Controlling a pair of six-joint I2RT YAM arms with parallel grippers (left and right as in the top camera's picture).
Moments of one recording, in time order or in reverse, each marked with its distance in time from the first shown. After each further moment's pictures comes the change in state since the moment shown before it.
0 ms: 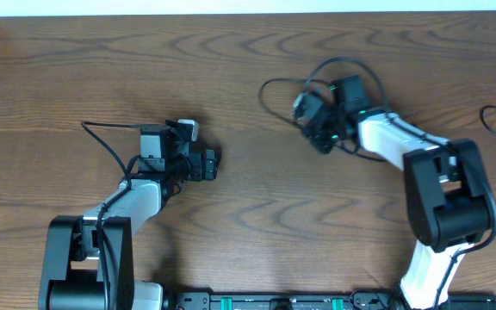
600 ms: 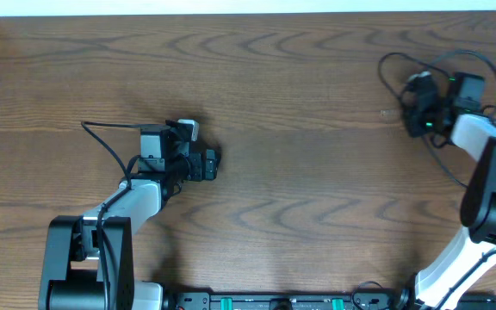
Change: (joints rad) left arm 0.000 0.000 0.000 -0.002 0.000 0.000; right arm -0.522 0.010 -0.008 0.126 0.069 0.044
